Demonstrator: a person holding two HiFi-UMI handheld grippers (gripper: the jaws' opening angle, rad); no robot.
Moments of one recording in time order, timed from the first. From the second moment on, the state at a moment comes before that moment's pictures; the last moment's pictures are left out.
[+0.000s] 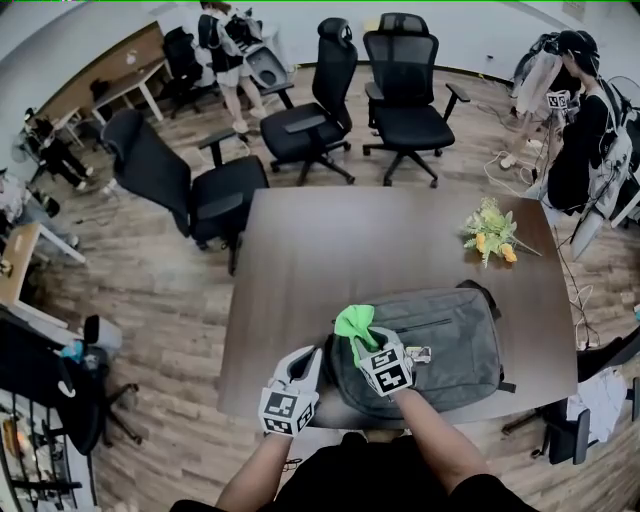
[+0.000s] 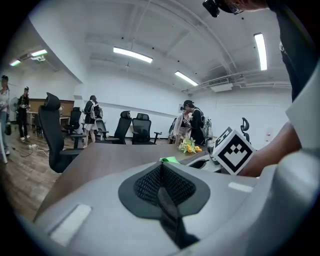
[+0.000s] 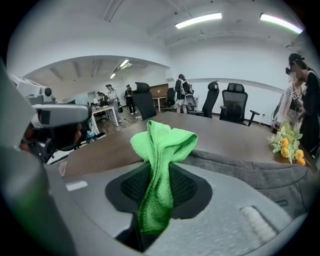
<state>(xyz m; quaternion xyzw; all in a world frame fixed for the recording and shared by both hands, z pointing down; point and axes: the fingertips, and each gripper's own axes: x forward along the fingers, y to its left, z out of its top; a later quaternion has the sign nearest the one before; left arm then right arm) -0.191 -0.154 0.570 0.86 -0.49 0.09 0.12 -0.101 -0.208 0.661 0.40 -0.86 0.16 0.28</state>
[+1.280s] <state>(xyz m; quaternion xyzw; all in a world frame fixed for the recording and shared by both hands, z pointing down) -0.150 -0.169 0.580 0.86 -0.48 0.10 0.13 0.051 -0.261 0.645 0.51 -0.79 0.14 0.30</state>
